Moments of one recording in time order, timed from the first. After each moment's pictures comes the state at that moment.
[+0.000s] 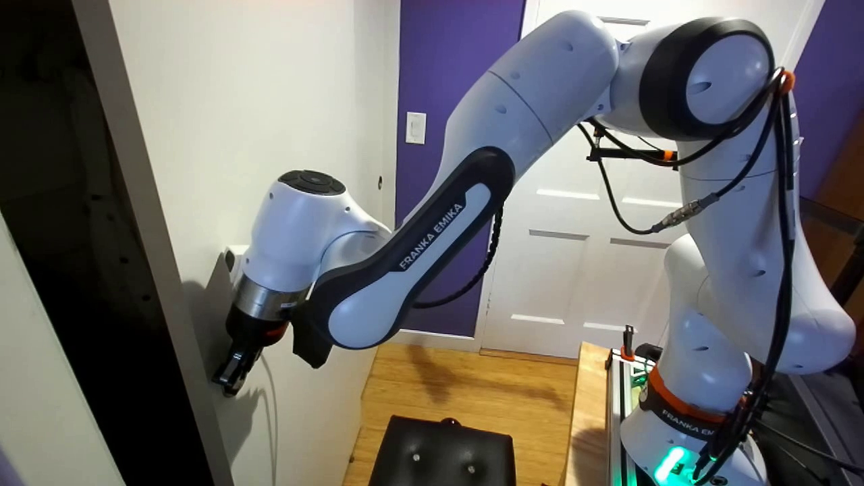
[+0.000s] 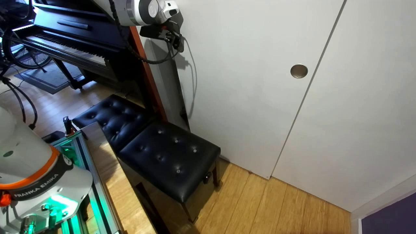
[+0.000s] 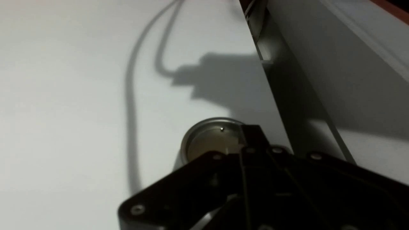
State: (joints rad) arm 0.39 0.40 0.11 -1.97 -0.17 2.82 0.18
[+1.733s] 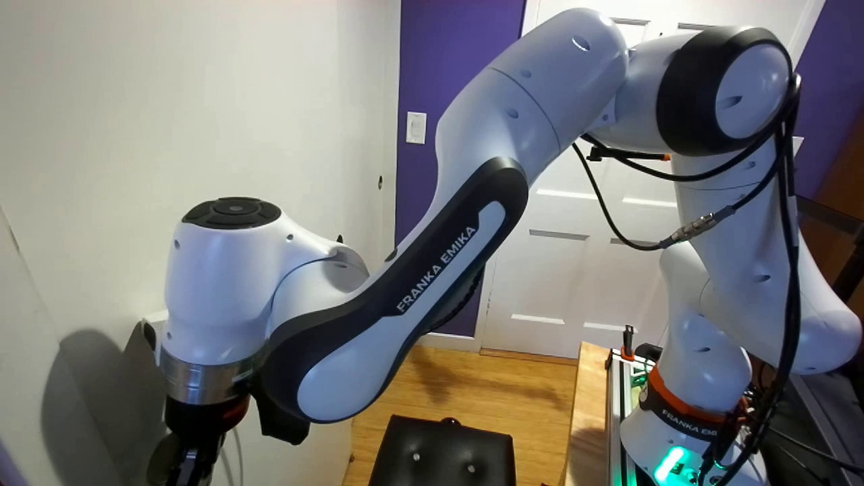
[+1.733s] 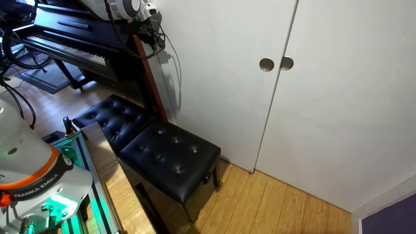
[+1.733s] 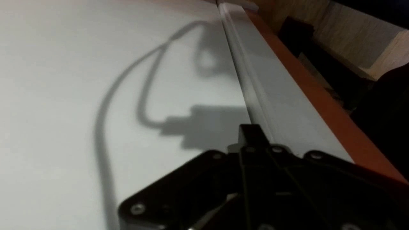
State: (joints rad) arm 0.49 0.47 0.20 -1.84 -0.20 2.58 0.18
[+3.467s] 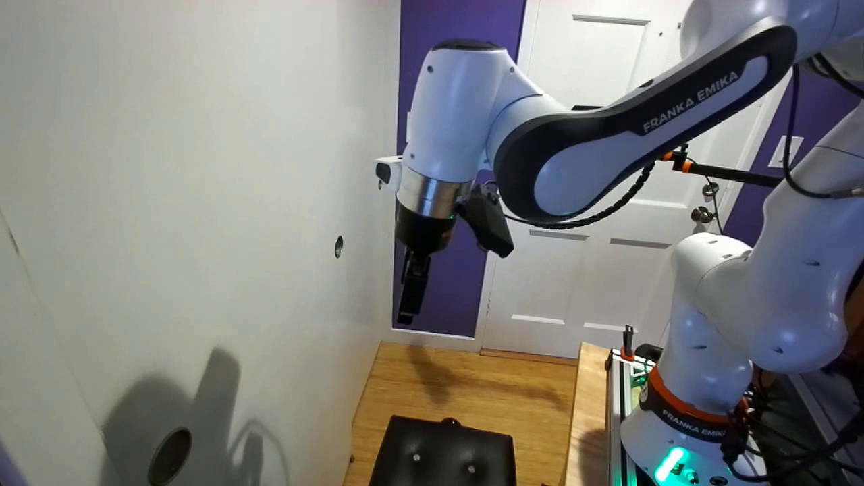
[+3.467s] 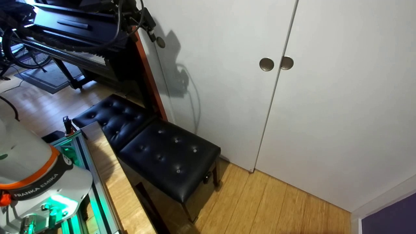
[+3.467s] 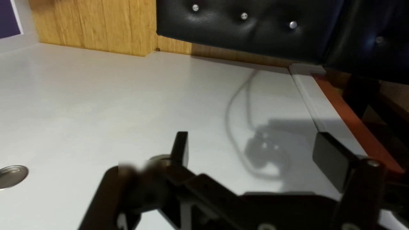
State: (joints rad) arm 0.26 -0.39 0.19 -2.48 -0.13 2.29 0.06
